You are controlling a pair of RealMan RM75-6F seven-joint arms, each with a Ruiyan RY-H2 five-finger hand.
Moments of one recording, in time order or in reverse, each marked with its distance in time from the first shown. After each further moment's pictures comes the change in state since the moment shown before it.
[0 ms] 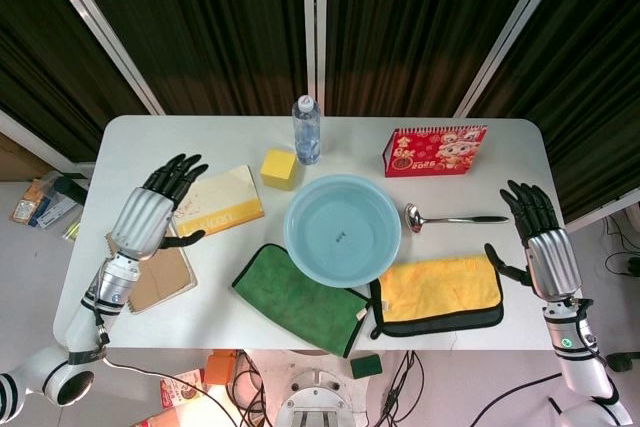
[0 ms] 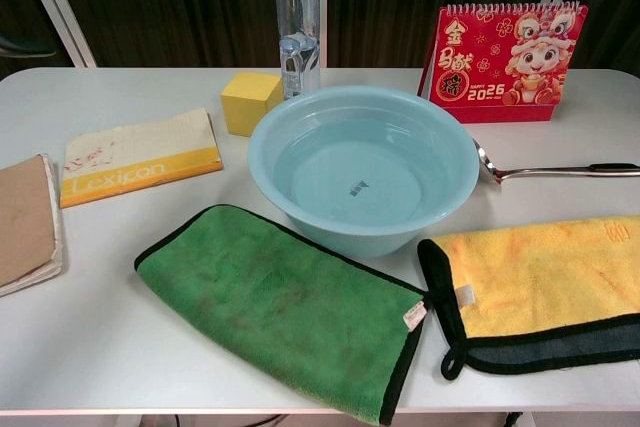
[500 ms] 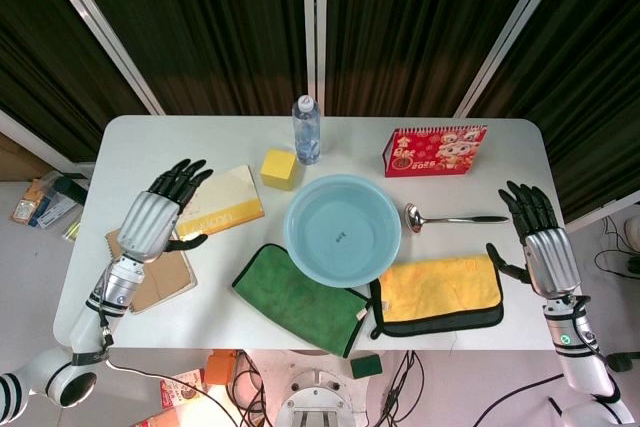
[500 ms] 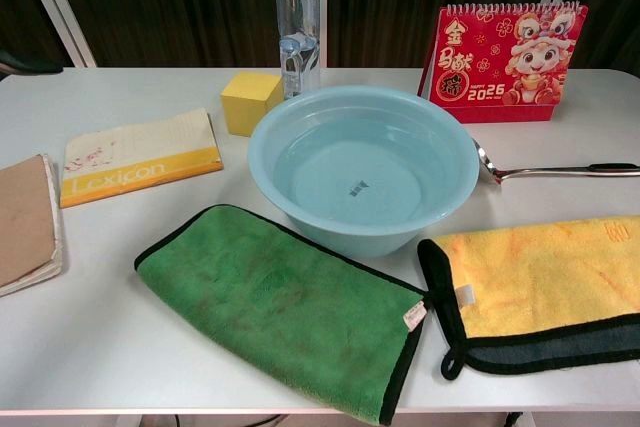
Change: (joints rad) left arm -0.008 -0.010 0.037 0.010 -0.015 0.003 0.021; right arm 0.009 0.008 -0.013 0.008 0.044 -0.049 -0.051
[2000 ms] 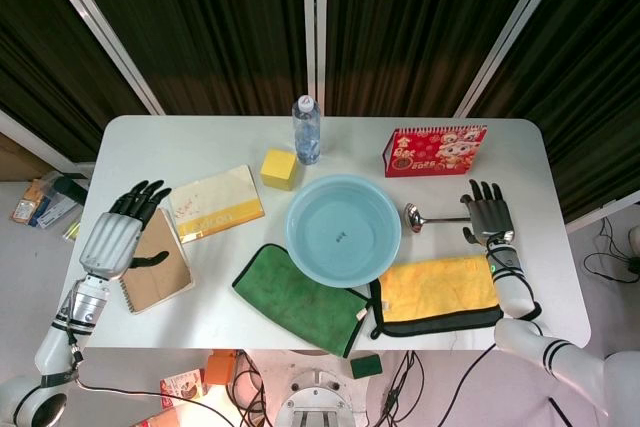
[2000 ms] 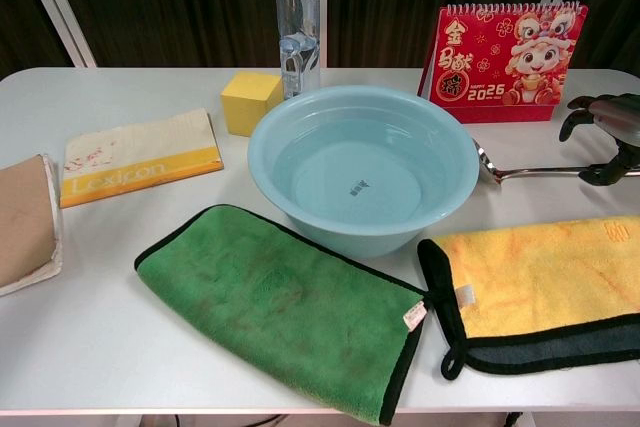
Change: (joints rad) left arm 0.092 0.034 0.097 0.094 -0.035 0.033 -0.047; right arm 0.329 -0.325 0.080 0.407 0.613 -0.698 -0.559
